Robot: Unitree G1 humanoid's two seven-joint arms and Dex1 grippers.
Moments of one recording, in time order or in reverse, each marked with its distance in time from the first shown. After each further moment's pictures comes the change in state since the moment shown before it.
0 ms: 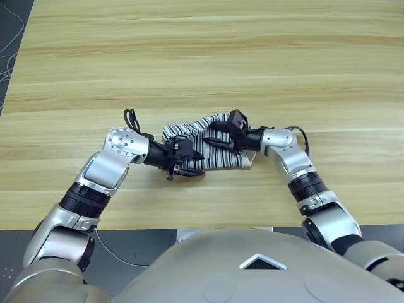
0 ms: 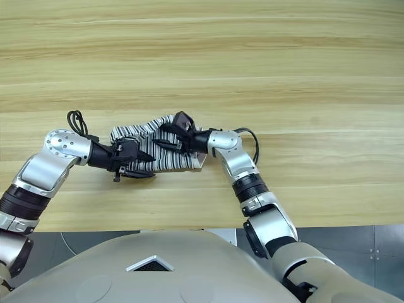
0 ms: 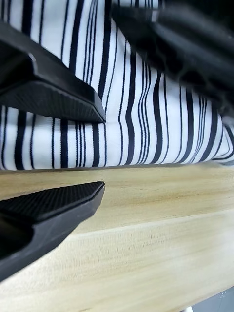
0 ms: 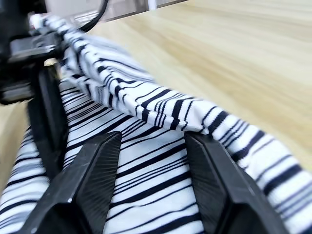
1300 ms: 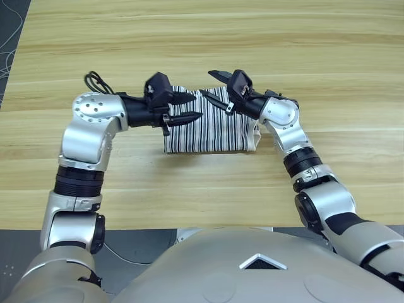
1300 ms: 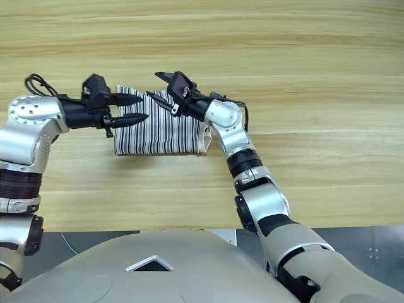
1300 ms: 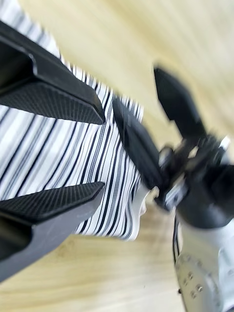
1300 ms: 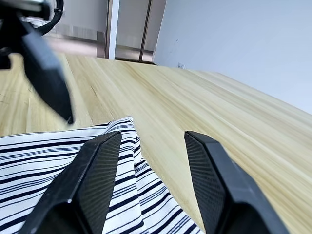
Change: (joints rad) left arm -0.115 -0.093 0.345 0.020 -0.162 0.089 0.147; right arm -0.174 0.040 -0.117 0.192 -0.153 -0.437 -0.145
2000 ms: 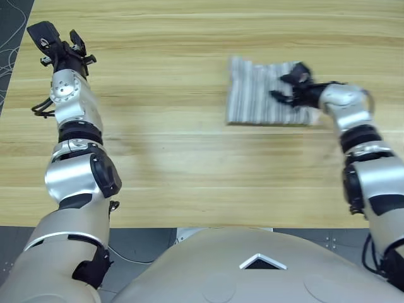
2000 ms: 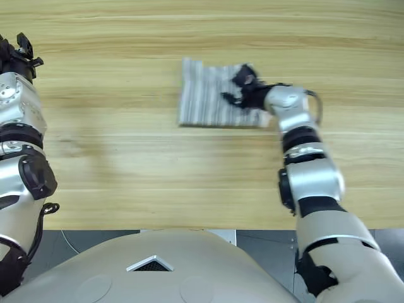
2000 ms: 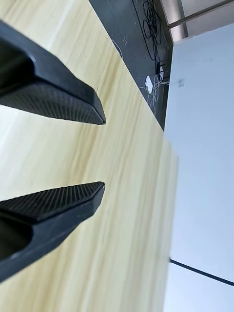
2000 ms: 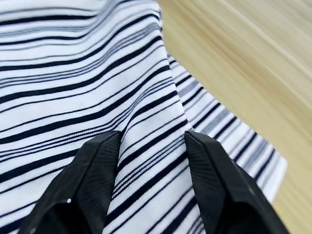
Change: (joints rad) left arm -0.481 -0.220 0.437 1.220 0.096 -0.637 1.055; right arm -0.213 -0.483 -0.071 0.526 -0.081 0.154 -0.074
